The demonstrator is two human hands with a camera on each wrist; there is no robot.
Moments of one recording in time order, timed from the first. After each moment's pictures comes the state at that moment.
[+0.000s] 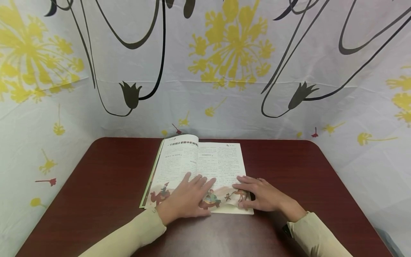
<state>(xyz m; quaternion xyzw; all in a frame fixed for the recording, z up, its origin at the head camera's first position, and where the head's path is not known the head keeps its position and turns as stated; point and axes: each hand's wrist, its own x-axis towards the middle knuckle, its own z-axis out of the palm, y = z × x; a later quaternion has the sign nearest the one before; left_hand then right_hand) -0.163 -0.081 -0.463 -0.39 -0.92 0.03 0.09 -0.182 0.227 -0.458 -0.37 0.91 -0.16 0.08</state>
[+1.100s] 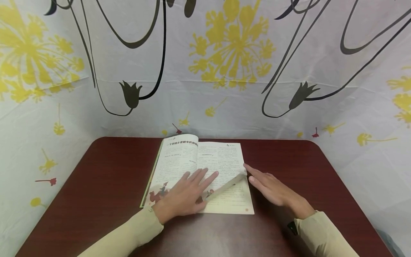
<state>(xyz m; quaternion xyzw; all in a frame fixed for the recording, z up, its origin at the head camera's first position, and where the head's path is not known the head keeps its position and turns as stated) -0.165 -0.091 -0.459 -0.39 -0.91 -0.04 0.12 -0.187 0.243 -0.446 -0.25 0.93 -0.26 0.06</state>
